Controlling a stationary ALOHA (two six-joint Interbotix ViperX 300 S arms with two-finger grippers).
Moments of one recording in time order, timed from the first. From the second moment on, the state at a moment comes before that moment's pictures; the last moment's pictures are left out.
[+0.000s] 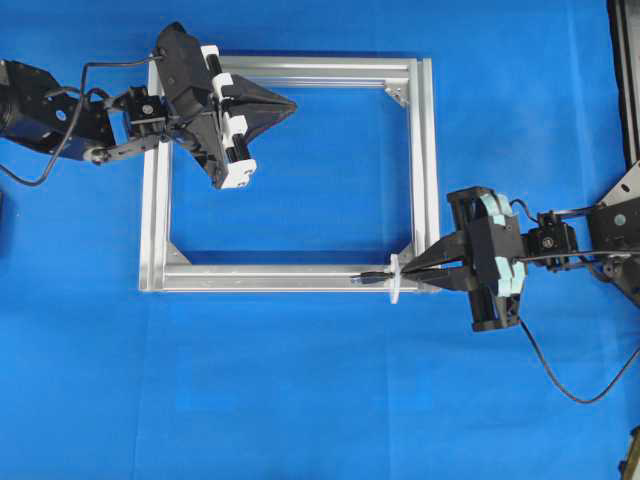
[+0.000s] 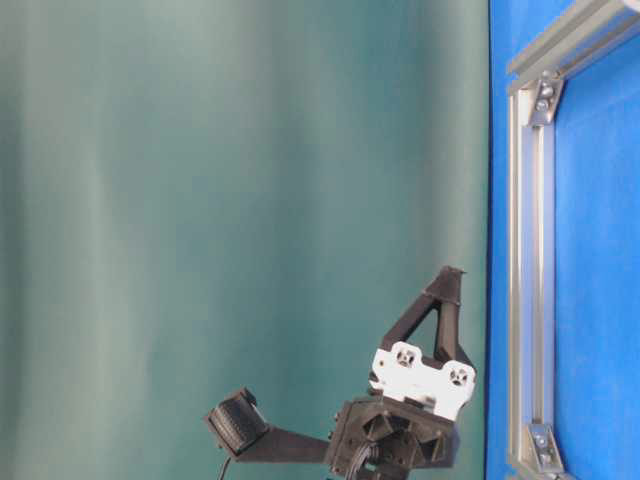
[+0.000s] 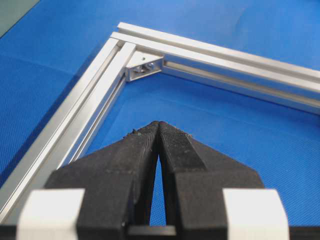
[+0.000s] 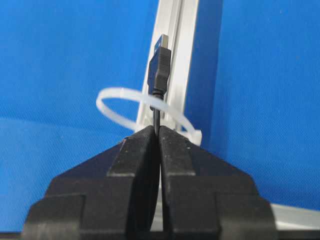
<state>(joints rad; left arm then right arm) 0.26 0.14 0.84 -0.08 -0.73 0.00 0.17 -0.15 1.12 0.08 -0.43 0.06</state>
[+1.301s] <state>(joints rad) -0.10 0.09 0.92 -0.08 -0.73 -0.09 0.17 -0.15 1.12 0.08 -0.44 0.06</state>
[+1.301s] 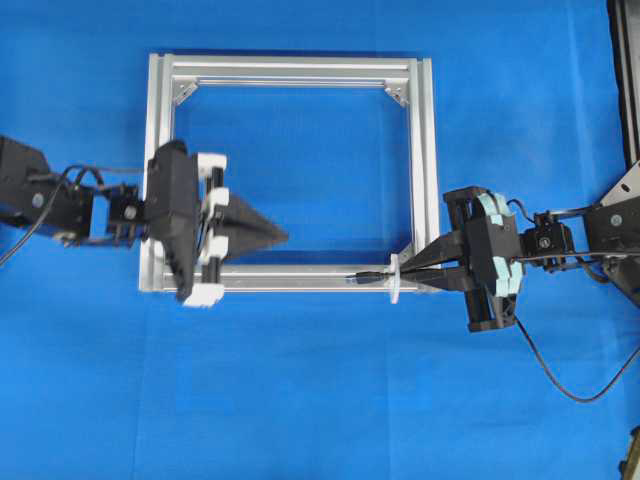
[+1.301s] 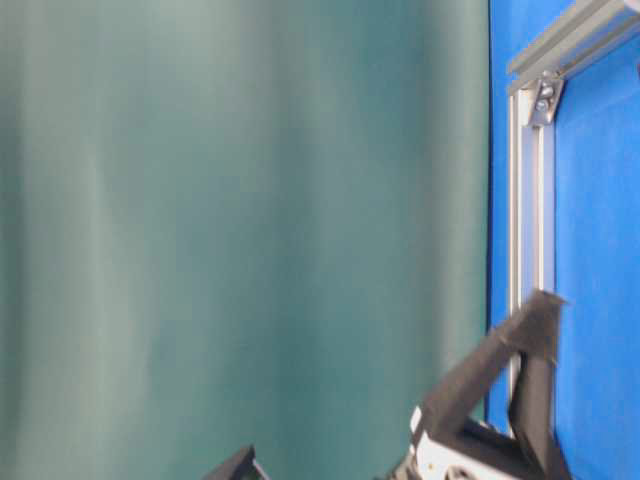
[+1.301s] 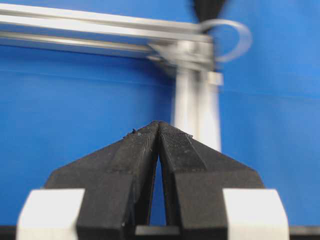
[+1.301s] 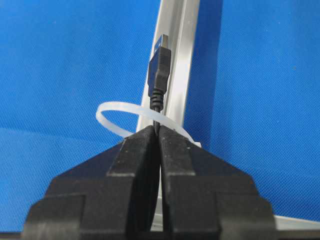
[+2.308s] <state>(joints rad) -0.13 0.26 0.53 -0.08 -0.52 -0.06 0.17 -0.15 1.12 0.08 -0.45 0.06</state>
